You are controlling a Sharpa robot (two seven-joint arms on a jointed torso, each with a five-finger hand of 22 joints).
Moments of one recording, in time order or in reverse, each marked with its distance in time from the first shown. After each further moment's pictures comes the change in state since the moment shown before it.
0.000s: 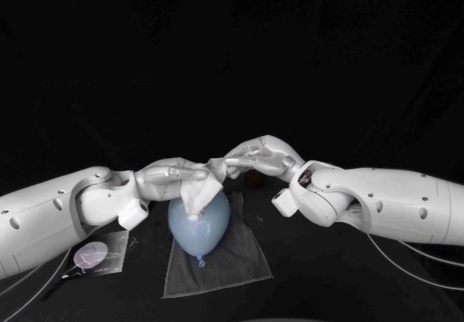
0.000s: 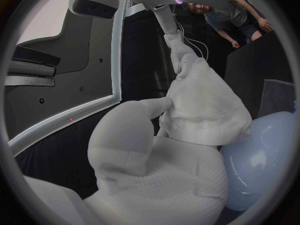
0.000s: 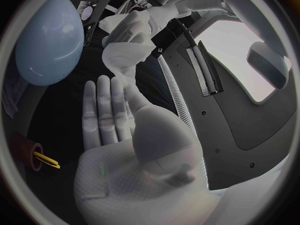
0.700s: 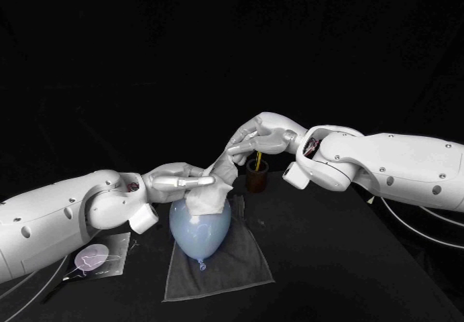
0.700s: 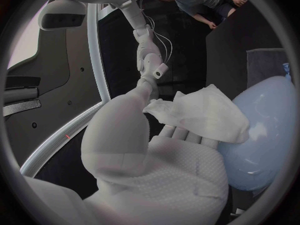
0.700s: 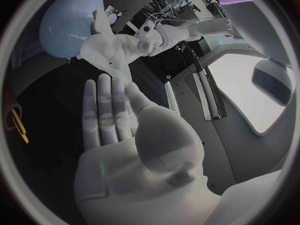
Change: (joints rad) left arm 0.000 0.011 0.000 0.018 -0.197 -0.198 0.001; left_hand 0.004 -0.170 -0.445 0.166 0.001 -0.262 -0.019 -0.014 0.016 -0.383 0.129 0.011 -0.031 -0.561 0.169 -0.168 -0.087 -0.011 -0.387 0.150 -0.211 -0.081; right arm 0.180 -0.001 0.003 -0.051 -0.279 0.182 -0.205; right_hand -0.075 -0.004 0.045 -0.084 -0.002 0.011 -0.004 0.000 0.000 0.048 -0.008 -0.039 0.002 0.046 -0.007 -0.043 0.027 -0.007 0.019 -0.012 0.012 0.000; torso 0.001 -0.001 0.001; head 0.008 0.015
